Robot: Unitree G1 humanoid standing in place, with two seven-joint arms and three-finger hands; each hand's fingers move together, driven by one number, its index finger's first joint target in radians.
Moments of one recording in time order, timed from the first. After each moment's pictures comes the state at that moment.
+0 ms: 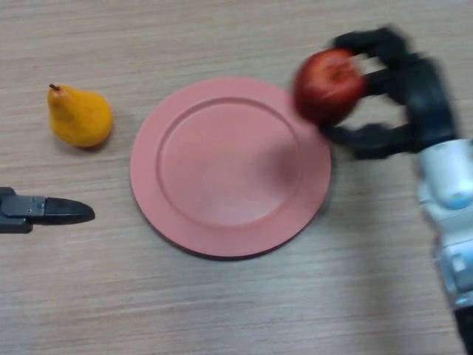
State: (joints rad) left arm -0.06 0.36 0.41 -0.64 -0.26 0.42 -0.17; right arm -0.48 -0.19 0.15 0.04 -0.24 0.22 0.00
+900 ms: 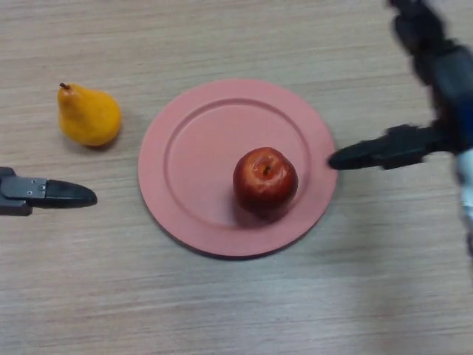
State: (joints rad) left arm -0.11 0.40 0.41 -0.67 -0.26 0.50 -0.15; right arm -0.35 -0.24 -0.05 -0.31 -0.15 0.32 0.13
